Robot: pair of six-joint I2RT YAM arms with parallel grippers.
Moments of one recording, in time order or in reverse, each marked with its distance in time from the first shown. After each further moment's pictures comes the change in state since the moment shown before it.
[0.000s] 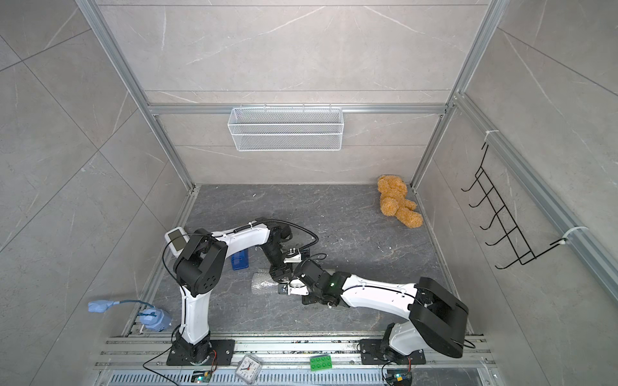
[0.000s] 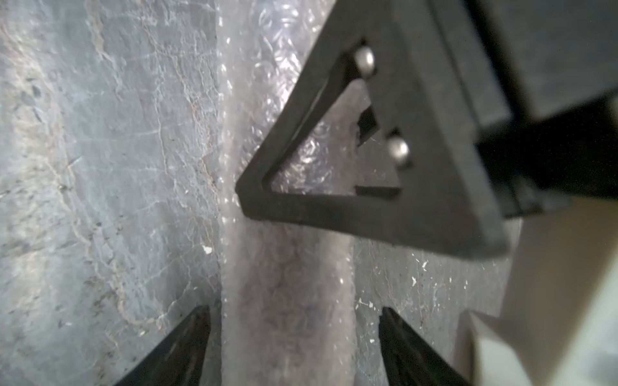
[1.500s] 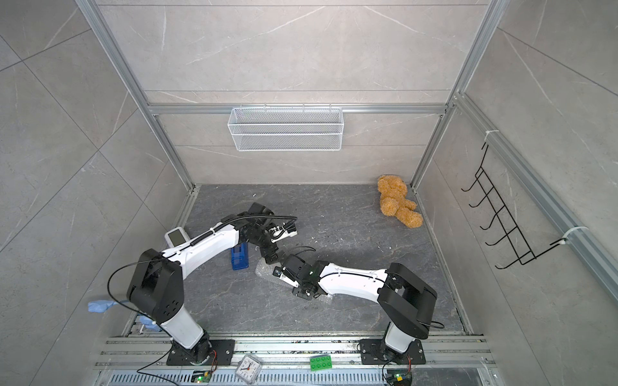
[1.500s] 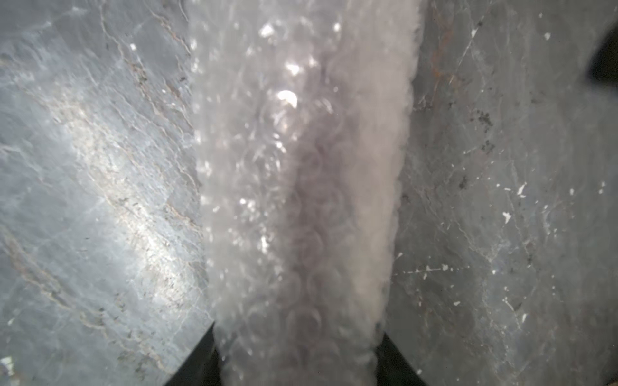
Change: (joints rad) left arm 0.123 -0.400 -0.194 0.476 -0.334 -0.283; right arm 0.003 0.194 0.228 -0.281 0.014 0.529
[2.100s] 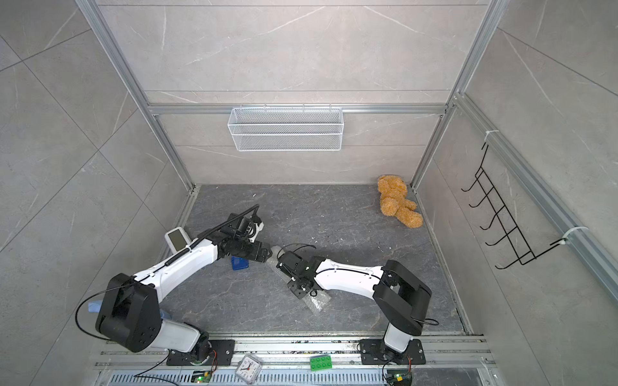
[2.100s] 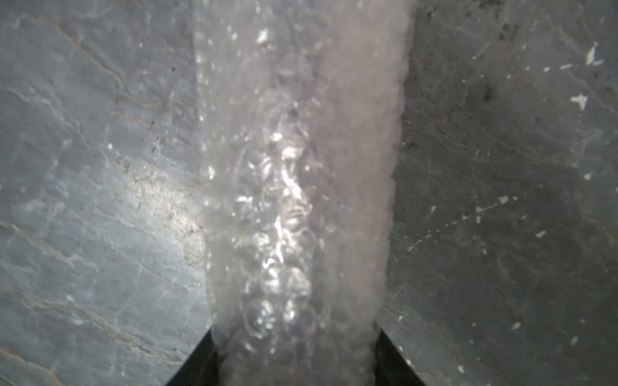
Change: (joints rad) left arm 0.086 -0.218 -0.278 0.065 -0.080 -0.823; right arm -0.017 0.067 0.093 -0.066 -0.052 0.507
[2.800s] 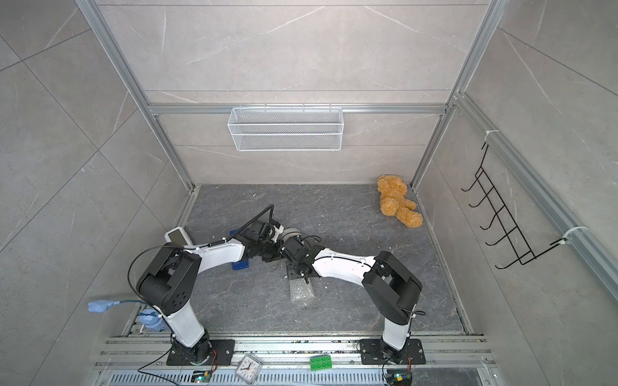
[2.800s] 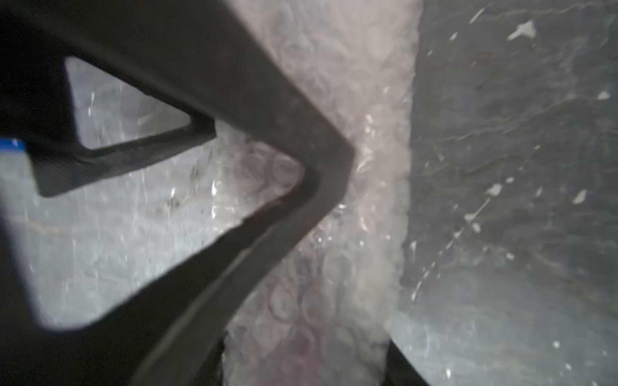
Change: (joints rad) left arm -0.103 0.381 0.055 0.458 0.242 -0.353; right arm -0.127 0.081 0.053 0.148 -0.038 0.418
